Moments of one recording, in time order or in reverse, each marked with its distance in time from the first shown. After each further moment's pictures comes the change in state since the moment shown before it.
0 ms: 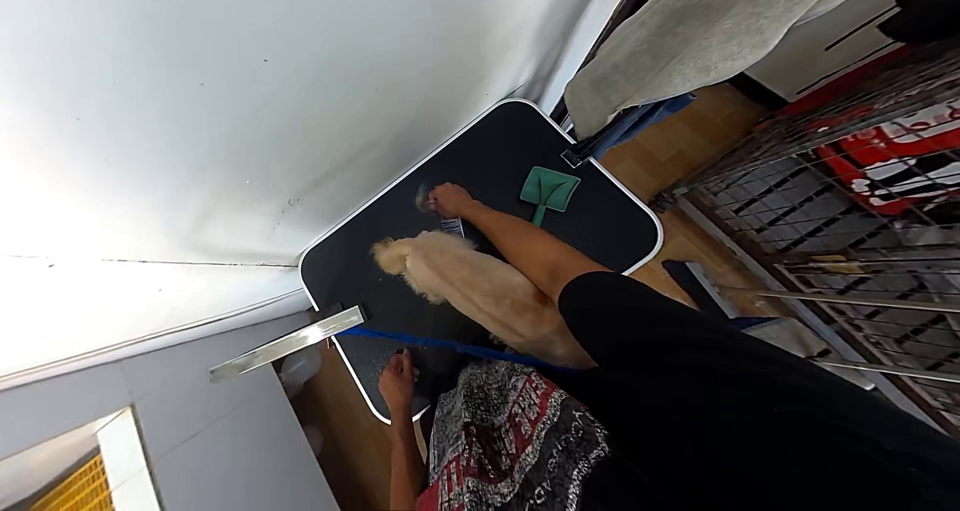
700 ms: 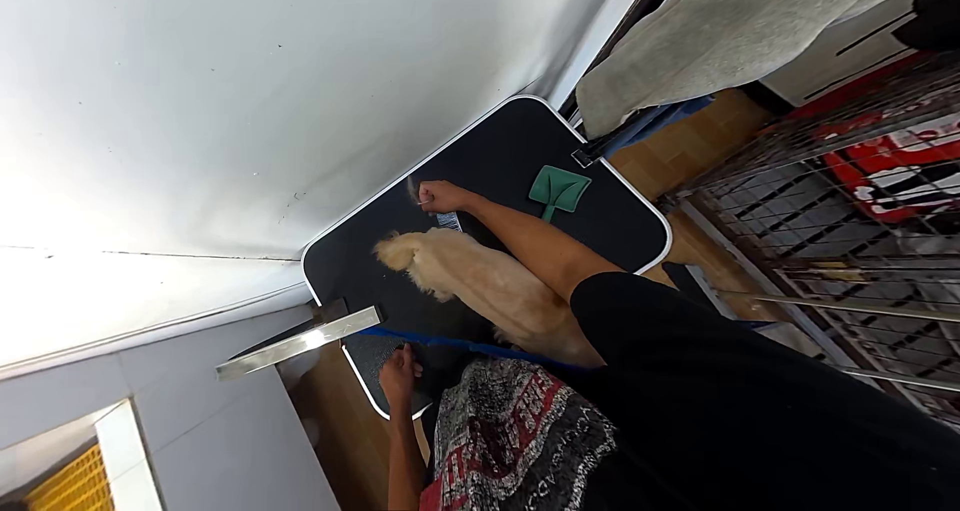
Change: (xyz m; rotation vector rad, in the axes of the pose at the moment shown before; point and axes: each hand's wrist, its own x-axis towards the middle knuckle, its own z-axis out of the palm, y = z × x) left_hand 0.007 0.003 -0.008 -0.072 -0.054 -0.019; right_hand -0.011 -0.036 -0.020 0.443 -0.044 -0.132
